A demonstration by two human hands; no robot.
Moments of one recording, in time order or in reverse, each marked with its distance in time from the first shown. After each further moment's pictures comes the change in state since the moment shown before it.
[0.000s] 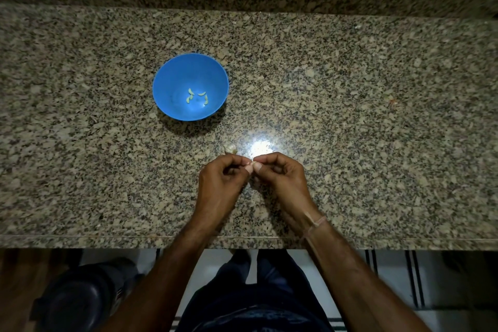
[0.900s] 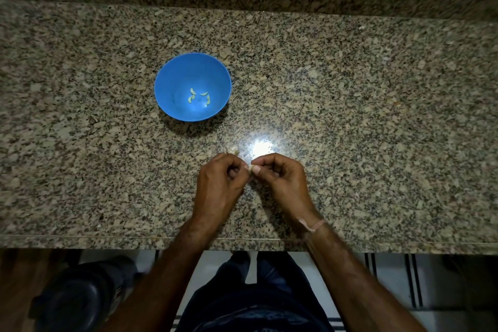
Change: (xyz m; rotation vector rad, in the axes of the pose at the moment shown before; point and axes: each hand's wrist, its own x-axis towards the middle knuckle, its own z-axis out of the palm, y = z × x) left_hand 0.007 -0.002 -0.007 0.305 0.039 0.137; right_hand 0.003 0.001 0.002 -0.139 -0.025 -0.087
